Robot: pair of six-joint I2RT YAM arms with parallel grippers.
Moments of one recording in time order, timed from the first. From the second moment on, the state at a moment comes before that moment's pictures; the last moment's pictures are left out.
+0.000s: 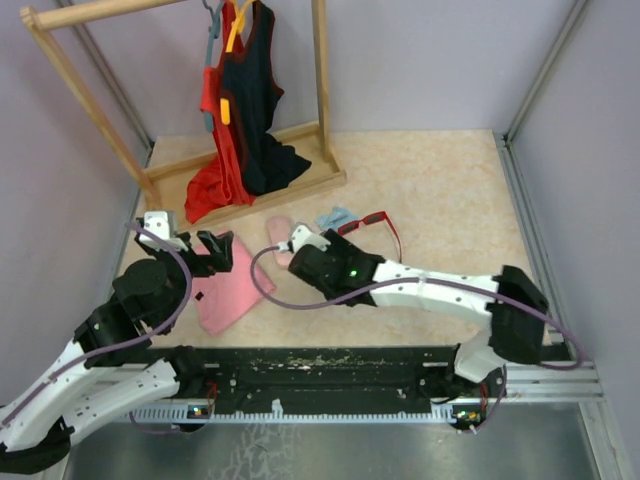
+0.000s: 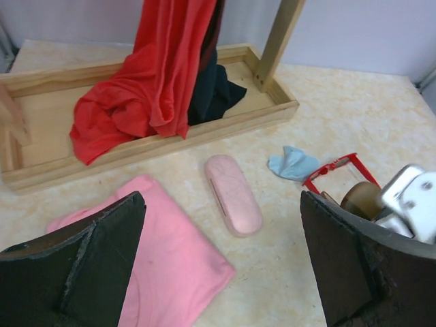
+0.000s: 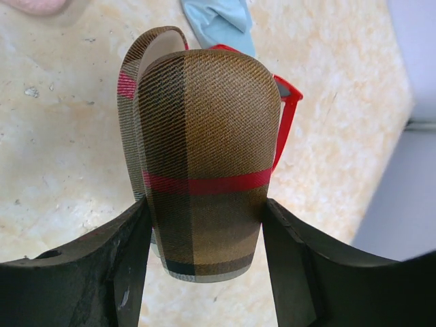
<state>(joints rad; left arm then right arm) -0.93 0.54 0.89 -0.48 -0.76 -0.31 1.15 1.45 1.15 -0.64 0.74 -0.01</state>
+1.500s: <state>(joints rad) -0.93 0.52 0.84 -0.51 -0.81 -0.30 1.31 2.00 1.29 -0.65 0.95 -0.09</state>
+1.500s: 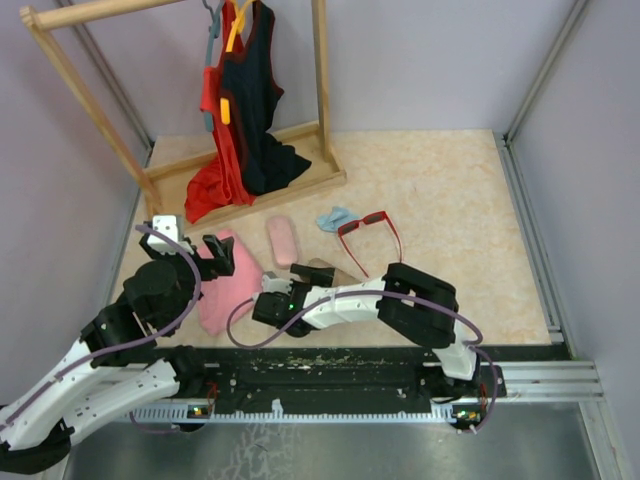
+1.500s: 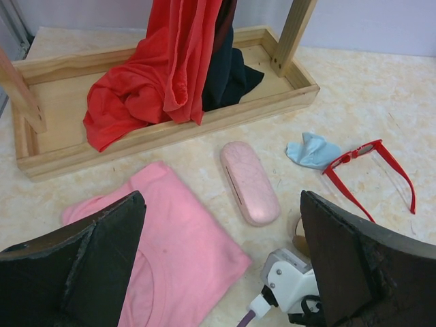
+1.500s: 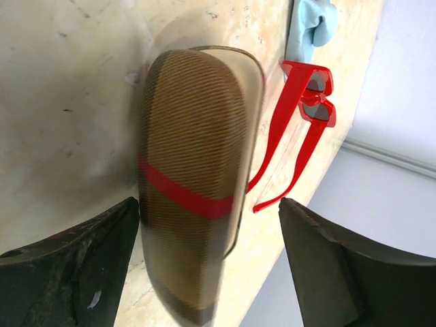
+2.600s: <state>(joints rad) -0.93 0.89 0.68 -0.30 -0.50 -0.45 1.07 1.08 0.77 -0.43 0.52 0.64</state>
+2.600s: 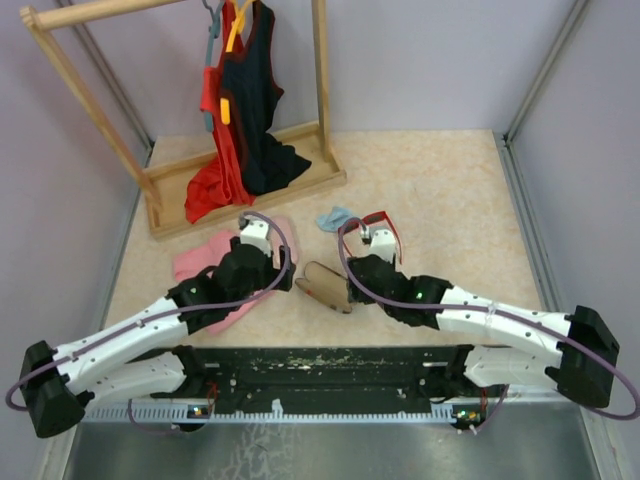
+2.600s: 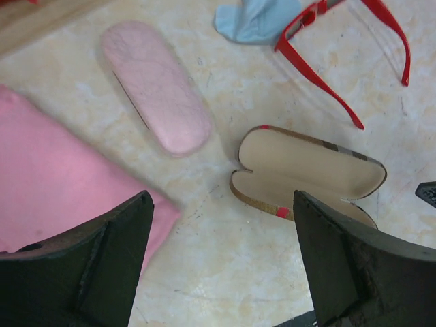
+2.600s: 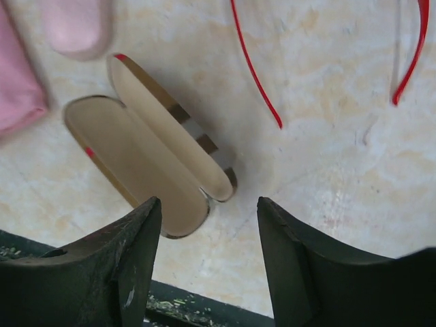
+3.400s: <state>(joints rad) -0.90 0.90 0.68 -0.24 -0.42 -0.44 0.98 1.28 0.61 -0.27 0.46 0.88</state>
